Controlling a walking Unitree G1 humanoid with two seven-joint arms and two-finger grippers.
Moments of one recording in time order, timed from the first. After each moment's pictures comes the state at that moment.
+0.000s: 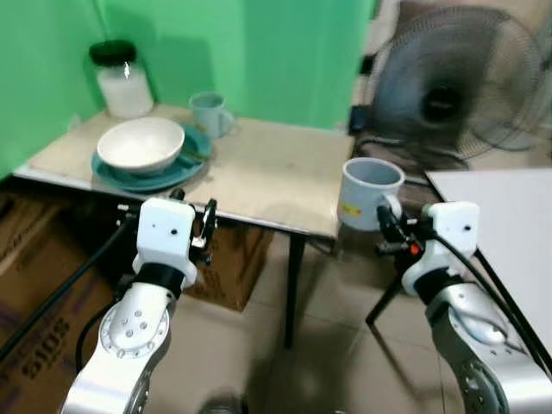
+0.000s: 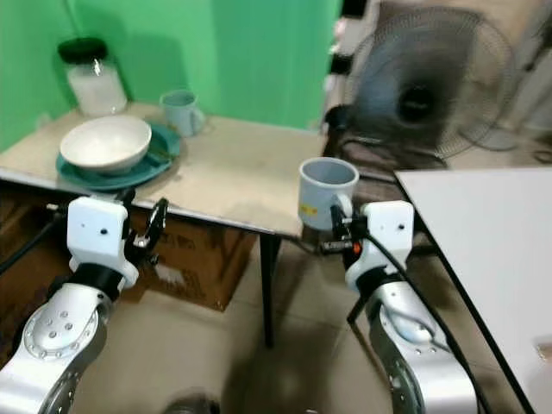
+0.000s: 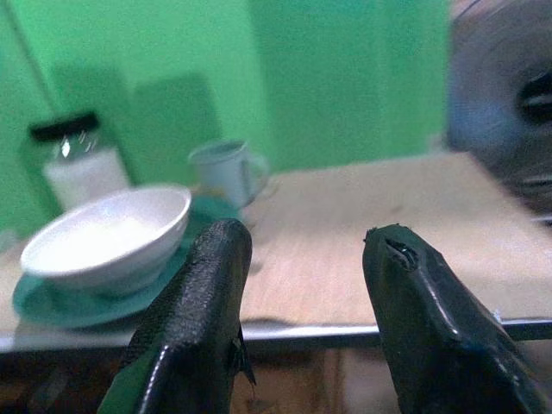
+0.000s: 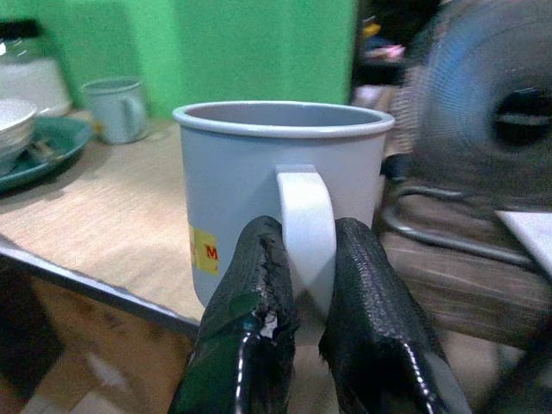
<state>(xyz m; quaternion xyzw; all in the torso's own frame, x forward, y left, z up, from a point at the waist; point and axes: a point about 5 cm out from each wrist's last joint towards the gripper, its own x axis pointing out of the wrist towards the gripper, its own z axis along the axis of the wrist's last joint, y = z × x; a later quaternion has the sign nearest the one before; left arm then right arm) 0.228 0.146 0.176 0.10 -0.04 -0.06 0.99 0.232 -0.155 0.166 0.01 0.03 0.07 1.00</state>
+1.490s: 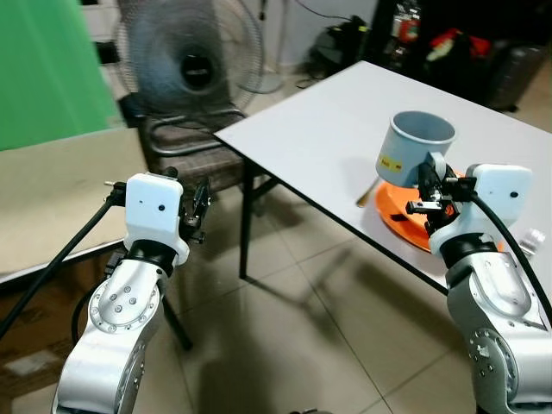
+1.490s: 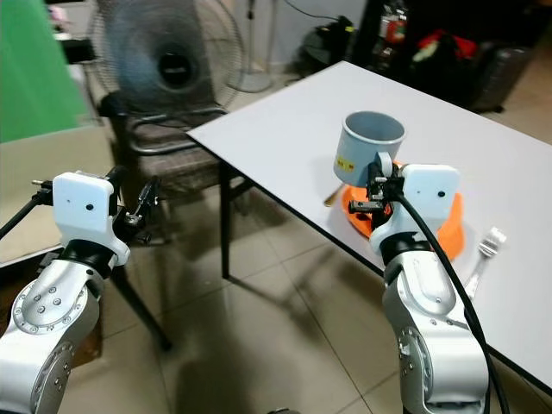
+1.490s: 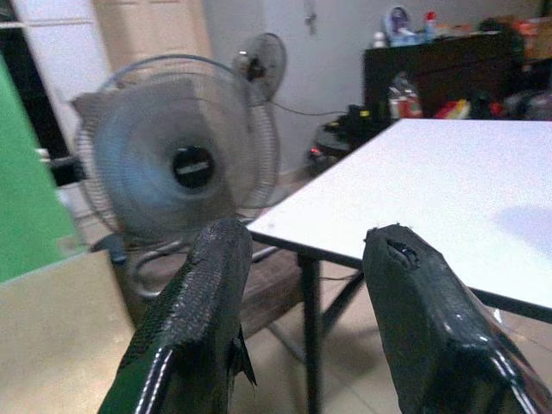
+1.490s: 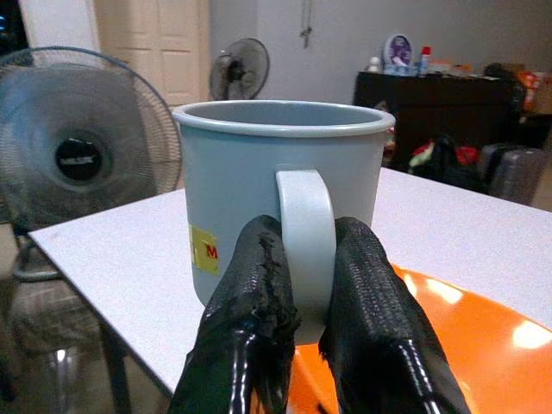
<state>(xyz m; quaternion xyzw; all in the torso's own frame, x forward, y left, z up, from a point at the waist) 0.244 0.155 0.191 0.09 -0.06 -0.06 0.99 0.249 -0.172 0.203 0.01 -0.05 -0.01 1.00</state>
